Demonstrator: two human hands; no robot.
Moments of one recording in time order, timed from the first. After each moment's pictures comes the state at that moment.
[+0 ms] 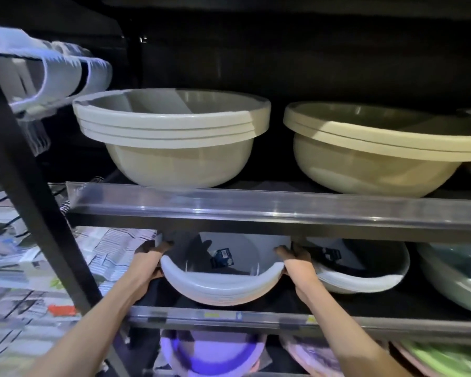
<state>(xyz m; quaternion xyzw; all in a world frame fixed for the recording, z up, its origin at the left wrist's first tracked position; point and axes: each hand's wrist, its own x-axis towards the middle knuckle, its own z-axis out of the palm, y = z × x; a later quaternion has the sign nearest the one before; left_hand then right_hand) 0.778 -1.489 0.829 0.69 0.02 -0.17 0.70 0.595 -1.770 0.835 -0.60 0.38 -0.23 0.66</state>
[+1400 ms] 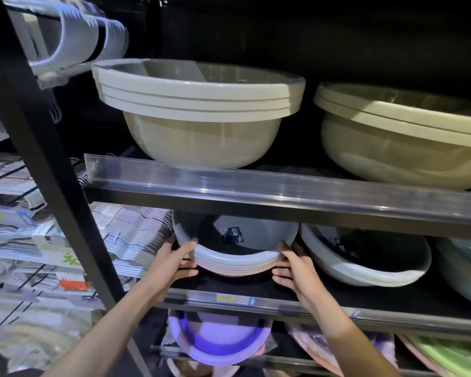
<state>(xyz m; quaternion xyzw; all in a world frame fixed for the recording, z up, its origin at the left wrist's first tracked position) 0.743 -1.481 0.804 0.64 -0.07 -0.26 0.72 0.589 -1.742 0.806 -0.58 0.32 -0.14 0.74</state>
